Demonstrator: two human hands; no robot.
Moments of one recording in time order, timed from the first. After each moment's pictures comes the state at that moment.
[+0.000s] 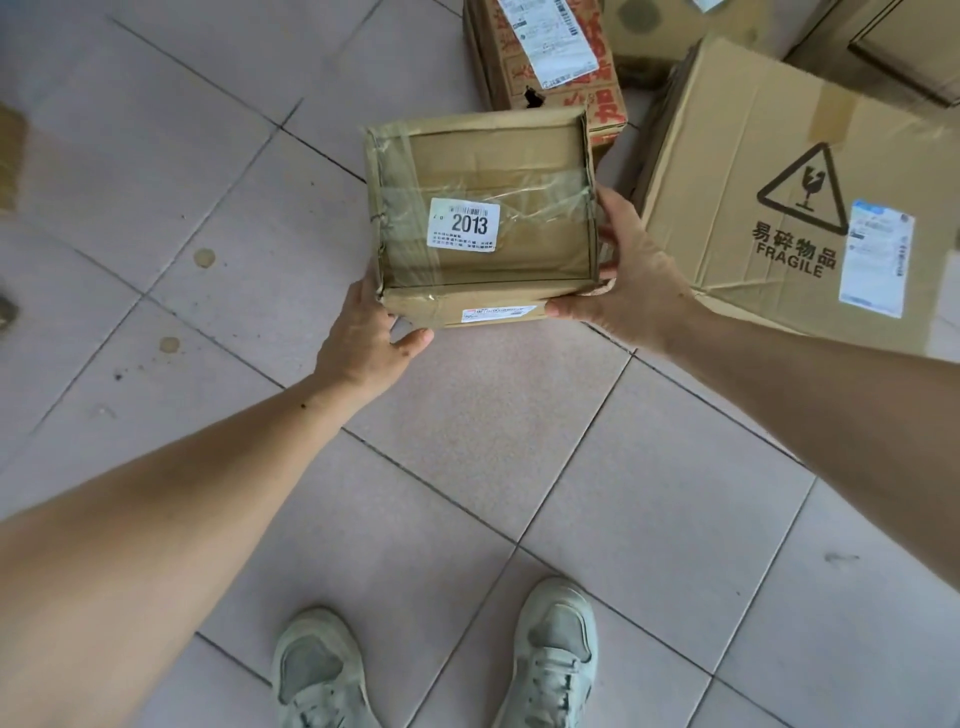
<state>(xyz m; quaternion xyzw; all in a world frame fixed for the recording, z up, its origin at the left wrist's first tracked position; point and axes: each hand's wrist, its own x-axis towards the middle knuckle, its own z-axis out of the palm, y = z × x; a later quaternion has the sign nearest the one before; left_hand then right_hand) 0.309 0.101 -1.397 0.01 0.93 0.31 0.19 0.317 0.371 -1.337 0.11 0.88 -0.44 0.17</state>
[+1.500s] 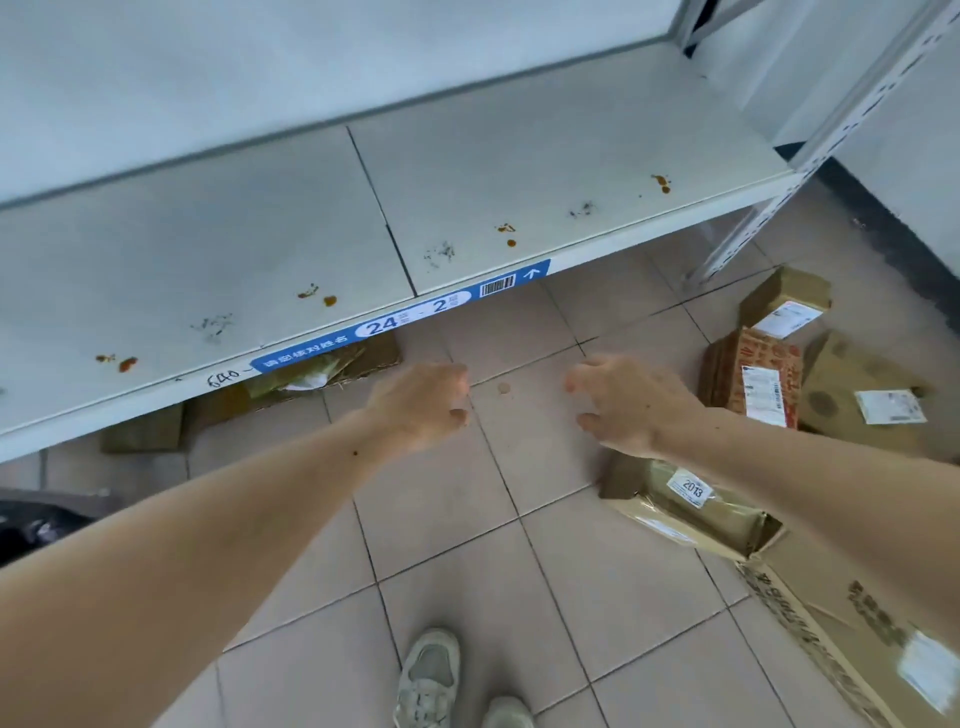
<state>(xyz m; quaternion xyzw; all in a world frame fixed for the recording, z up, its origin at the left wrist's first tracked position) 0.339 -0.156 -1.046 -0.10 0.95 0.17 0.22 0.255 0.055 -1.007 -0.36 0.90 0.05 0.24</state>
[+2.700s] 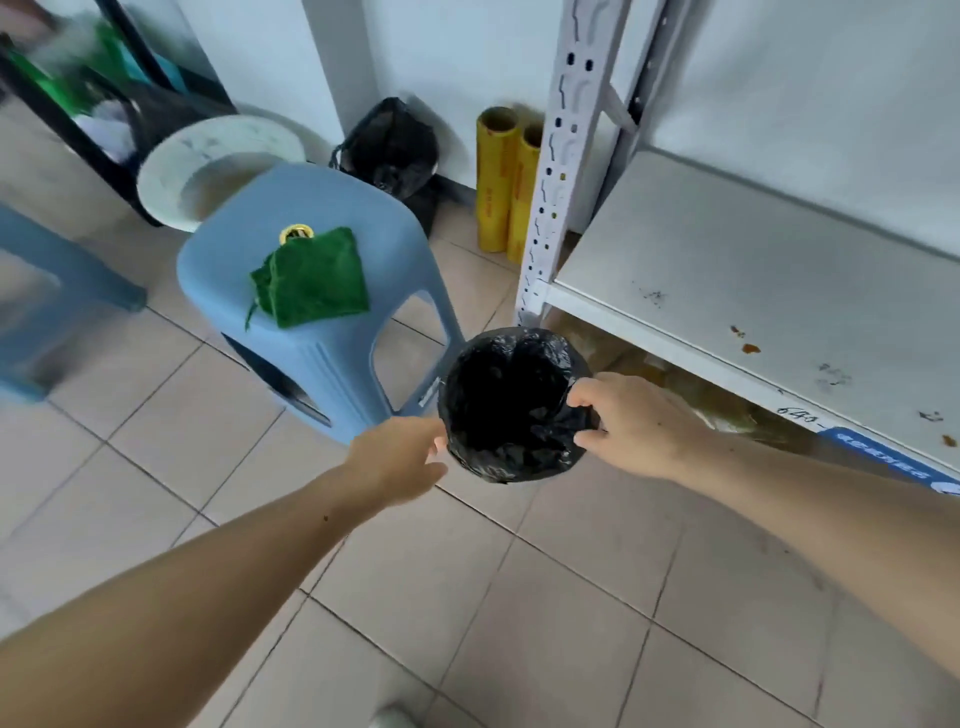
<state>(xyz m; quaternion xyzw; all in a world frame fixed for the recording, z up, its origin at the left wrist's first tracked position) 0.927 -0.450 -1.026 -0.54 0.78 0.27 0.17 0.674 -0.410 -0.982 -0.71 0.66 0.09 0.23</state>
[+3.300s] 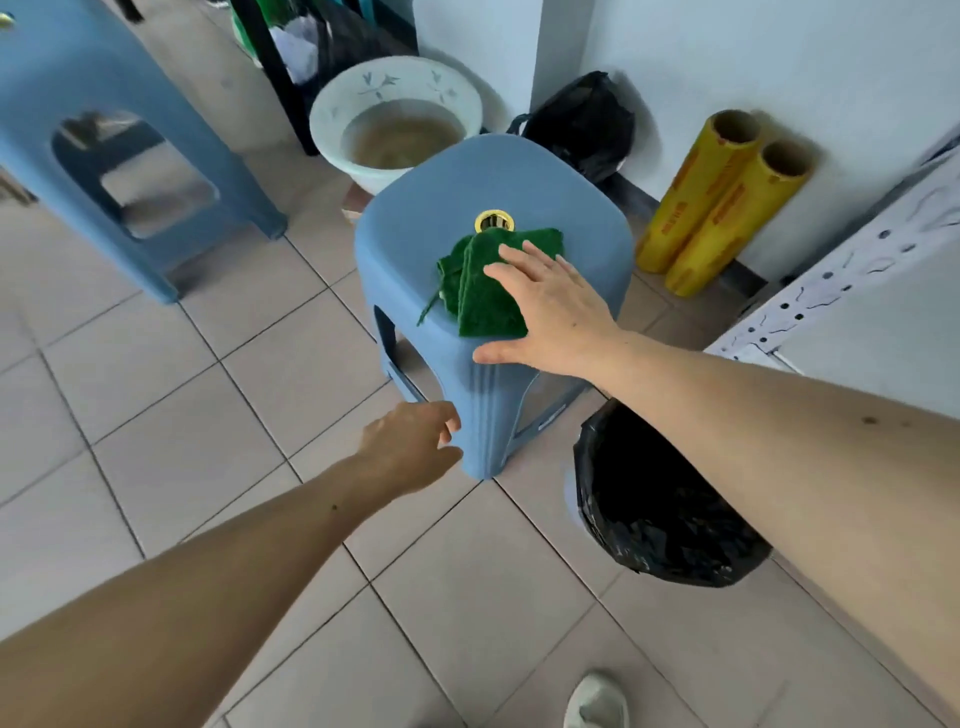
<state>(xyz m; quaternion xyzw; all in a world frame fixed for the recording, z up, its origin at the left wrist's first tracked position) 1.081 -0.531 -1.073 -0.67 0.66 0.32 0.09 0.908 -0.642 -1.039 -0.85 0.49 0.00 0.17</state>
